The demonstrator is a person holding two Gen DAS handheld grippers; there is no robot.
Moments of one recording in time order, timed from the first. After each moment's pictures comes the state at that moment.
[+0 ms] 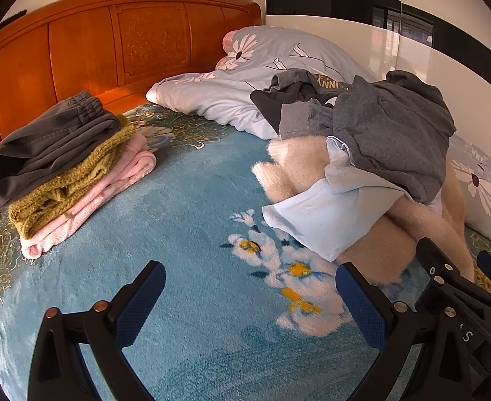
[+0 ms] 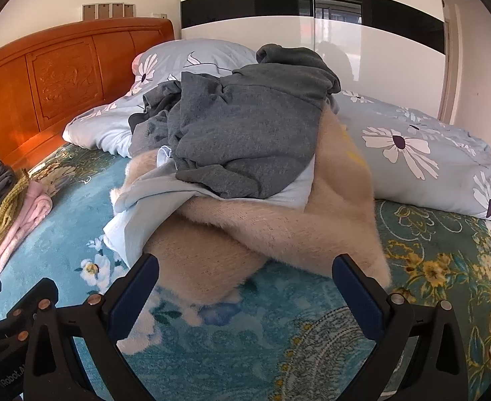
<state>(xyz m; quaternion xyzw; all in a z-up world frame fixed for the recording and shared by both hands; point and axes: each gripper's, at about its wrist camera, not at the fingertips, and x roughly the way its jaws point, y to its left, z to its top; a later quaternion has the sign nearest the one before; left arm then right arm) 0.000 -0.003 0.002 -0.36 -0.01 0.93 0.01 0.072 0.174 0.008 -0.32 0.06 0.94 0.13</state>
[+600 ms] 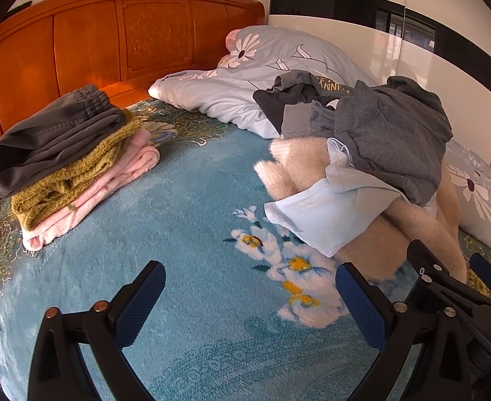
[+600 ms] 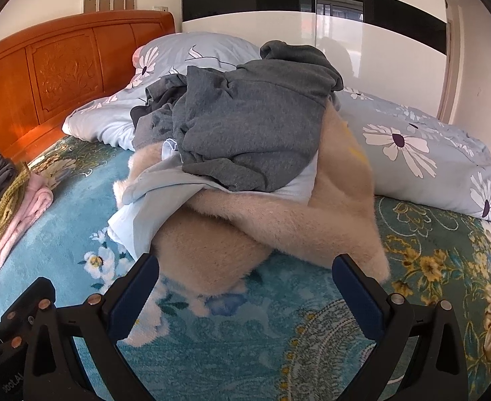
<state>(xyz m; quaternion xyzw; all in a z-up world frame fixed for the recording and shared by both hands) 0.006 -0.014 0.008 -0.37 -0.03 0.93 0.02 0.073 0.165 0.012 -0.33 0.05 0.93 0.13</state>
